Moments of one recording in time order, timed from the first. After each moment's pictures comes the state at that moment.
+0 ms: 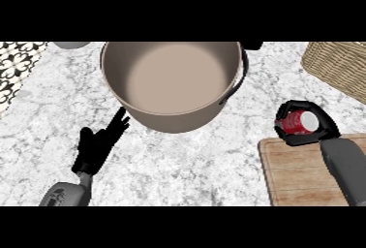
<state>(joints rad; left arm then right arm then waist) -0.12 0.20 -0.17 -1.35 0.09 -0.10 0.14 -0.56 -0.41 0.01 -0.51 0.07 0.38 -0.72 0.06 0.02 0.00</state>
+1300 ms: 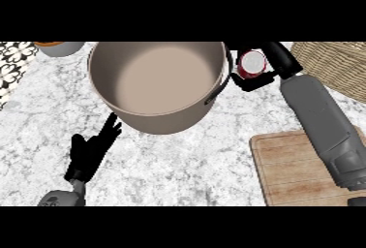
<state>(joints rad) -0.06 0.19 -0.11 -1.35 0.06 -0.11 0.12 -0.96 -0.30 0.08 -0.56 0.30 0.07 -0.56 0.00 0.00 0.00</state>
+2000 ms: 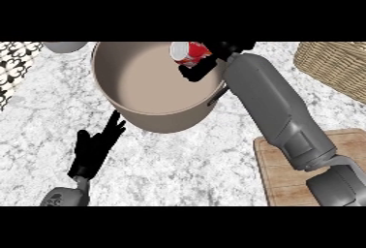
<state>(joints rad) -0.08 0.17 -0.11 -1.37 0.05 -0.12 0.17 -1.23 -0.11 0.21 -0.48 0.50 0.01 -0.24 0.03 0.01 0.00</state>
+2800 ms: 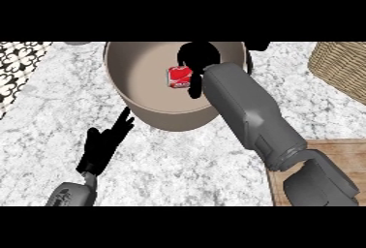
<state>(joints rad) -0.12 0.15 -0.15 -1.37 0.02 -0.13 0.16 -1.36 0.00 0.43 -0.20 0.73 0.10 0.09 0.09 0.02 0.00</state>
